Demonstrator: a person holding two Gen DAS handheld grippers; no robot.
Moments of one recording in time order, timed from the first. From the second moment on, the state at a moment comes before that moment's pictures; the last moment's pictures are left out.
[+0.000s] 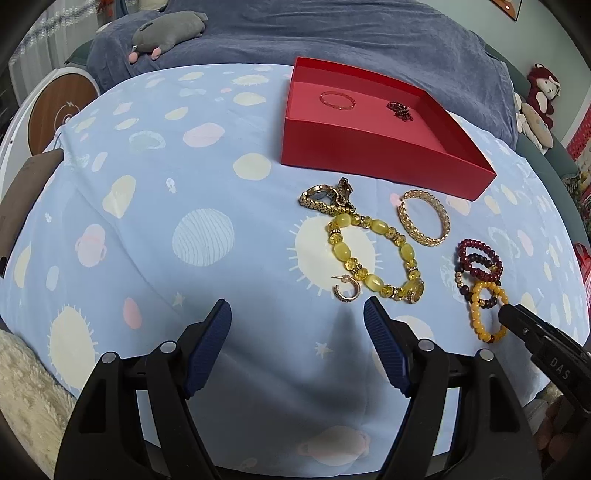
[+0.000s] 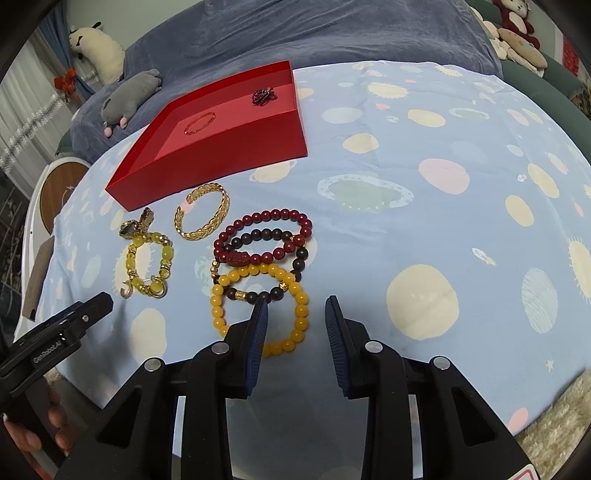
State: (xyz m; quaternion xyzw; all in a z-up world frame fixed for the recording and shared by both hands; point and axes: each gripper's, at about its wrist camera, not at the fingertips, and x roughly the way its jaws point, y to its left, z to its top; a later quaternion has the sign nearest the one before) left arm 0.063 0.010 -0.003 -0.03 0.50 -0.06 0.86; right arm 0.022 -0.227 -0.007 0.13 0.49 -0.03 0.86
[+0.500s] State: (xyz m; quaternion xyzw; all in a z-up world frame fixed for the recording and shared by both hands) left arm 0.084 -0.002 -0.002 -0.04 0.50 -0.07 0.86; right arm 0.009 -0.222 -0.003 0.15 0.49 0.00 0.86
